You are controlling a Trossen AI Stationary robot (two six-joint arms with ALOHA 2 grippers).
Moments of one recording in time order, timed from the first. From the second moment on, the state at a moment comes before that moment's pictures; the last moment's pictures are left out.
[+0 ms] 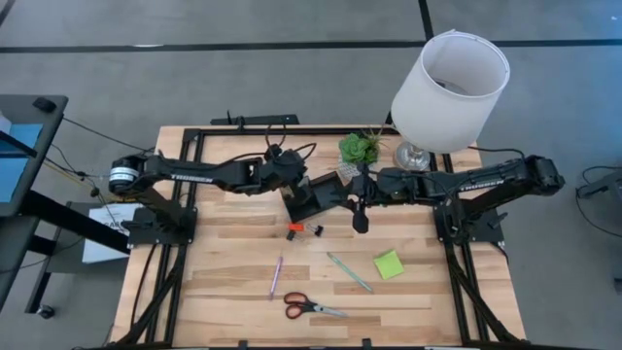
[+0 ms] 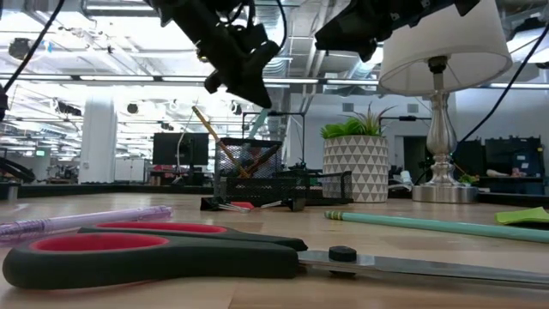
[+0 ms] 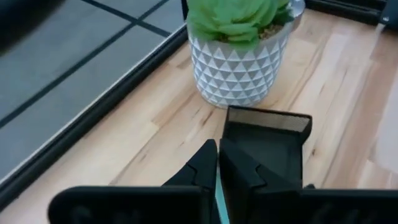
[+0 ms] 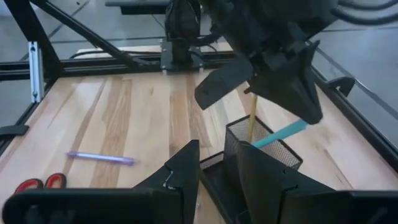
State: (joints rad) left arm 0.13 1.57 1.10 -0.19 -0.45 -0.25; right arm 0.05 1.24 0.84 0.02 0.11 0.02
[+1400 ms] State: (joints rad) left arm -0.03 1.63 1.06 -0.16 0.26 0.35; right arm 0.36 1.23 0.84 -0.46 0.34 0.93
